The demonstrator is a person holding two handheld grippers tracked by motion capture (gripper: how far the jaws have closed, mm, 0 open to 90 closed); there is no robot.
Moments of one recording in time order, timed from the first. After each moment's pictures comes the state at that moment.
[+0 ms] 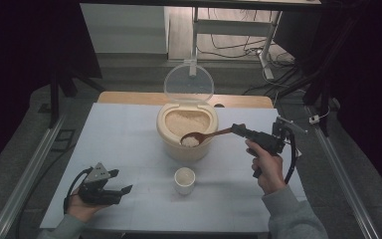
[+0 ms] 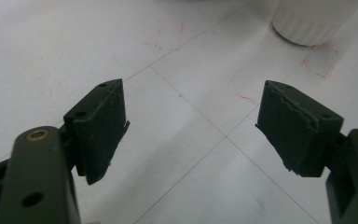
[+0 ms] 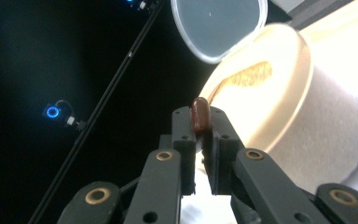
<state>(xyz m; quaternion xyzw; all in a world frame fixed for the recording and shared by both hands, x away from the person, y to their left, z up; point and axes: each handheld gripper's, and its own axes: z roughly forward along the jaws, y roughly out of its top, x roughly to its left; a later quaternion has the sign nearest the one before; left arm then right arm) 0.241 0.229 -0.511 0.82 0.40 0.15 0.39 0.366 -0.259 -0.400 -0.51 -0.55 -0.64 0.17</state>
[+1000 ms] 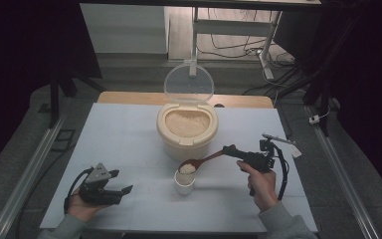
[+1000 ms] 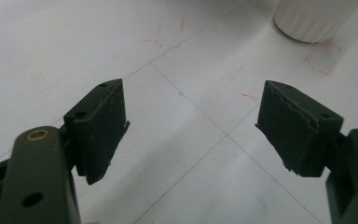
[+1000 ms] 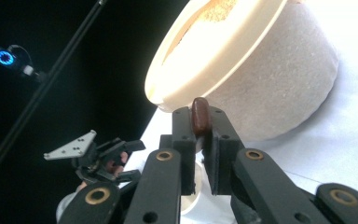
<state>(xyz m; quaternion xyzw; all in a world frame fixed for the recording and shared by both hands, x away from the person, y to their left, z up) 0.242 0.228 -0.513 0.82 0.40 0.15 0.39 0.347 -0.245 -0.440 -0.49 -0.63 -0.58 0.14</state>
